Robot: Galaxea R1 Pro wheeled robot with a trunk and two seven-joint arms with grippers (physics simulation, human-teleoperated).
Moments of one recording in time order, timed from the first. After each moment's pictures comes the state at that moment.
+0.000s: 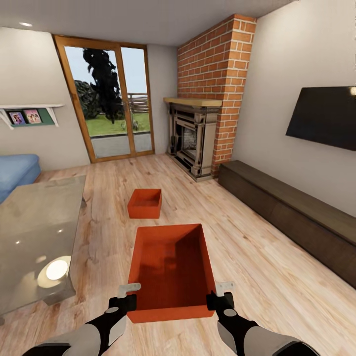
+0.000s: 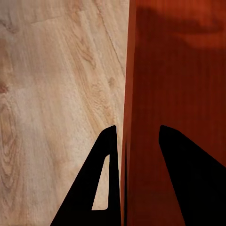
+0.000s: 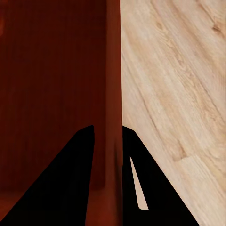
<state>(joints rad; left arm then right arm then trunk) -0.70 -0.07 0.04 -0.01 0.03 -0.18 0.16 -0.69 0.14 0.31 -0.01 -0.18 -0.25 -0.19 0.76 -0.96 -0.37</state>
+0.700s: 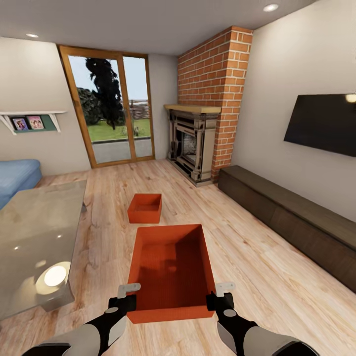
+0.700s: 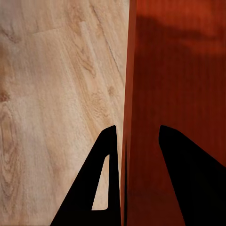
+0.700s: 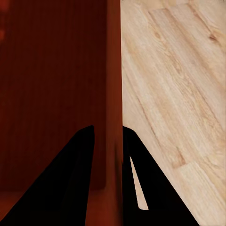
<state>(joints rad) -0.70 -0.07 0.04 -0.01 0.03 -0.18 0.16 -0.69 0.15 0.32 -0.01 -0.18 -0.25 -0.19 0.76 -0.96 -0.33</state>
